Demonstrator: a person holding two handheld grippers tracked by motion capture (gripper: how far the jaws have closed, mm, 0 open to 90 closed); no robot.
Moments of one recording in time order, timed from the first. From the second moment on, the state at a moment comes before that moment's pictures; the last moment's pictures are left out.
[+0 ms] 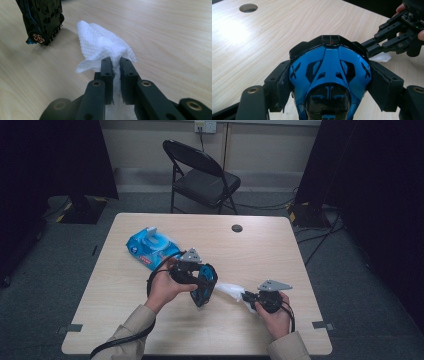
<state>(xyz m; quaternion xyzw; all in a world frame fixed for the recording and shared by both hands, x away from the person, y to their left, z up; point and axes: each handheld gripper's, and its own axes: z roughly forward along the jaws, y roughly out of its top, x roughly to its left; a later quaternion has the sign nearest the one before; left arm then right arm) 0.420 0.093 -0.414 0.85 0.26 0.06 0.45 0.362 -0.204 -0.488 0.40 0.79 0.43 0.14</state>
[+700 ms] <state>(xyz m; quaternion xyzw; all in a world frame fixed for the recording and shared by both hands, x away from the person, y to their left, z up) 0.419 0.090 -0.397 0.85 0.25 0.07 0.45 0.353 -0.172 -0.382 0.30 0.77 0.54 0.15</state>
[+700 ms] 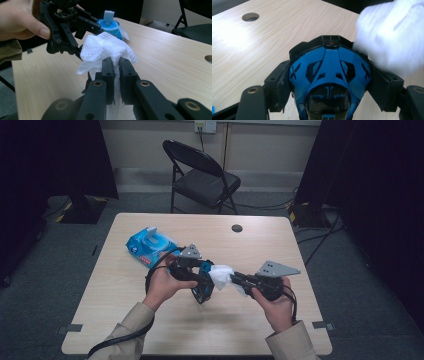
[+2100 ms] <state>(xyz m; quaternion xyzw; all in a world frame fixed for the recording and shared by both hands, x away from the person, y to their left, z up) 0.405 0.068 -0.394 0.86 0.20 0.03 0.47 0.404 -0.135 -0.392 0.34 0.78 0.50 0.17</state>
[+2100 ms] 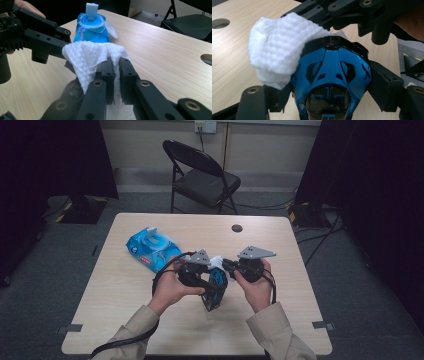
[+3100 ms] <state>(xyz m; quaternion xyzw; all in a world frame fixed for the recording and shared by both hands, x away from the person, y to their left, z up) 0.413 0.080 -0.391 0.85 0.22 0.05 0.47 0.370 -0.132 -0.373 0.29 0.77 0.53 0.19</state>
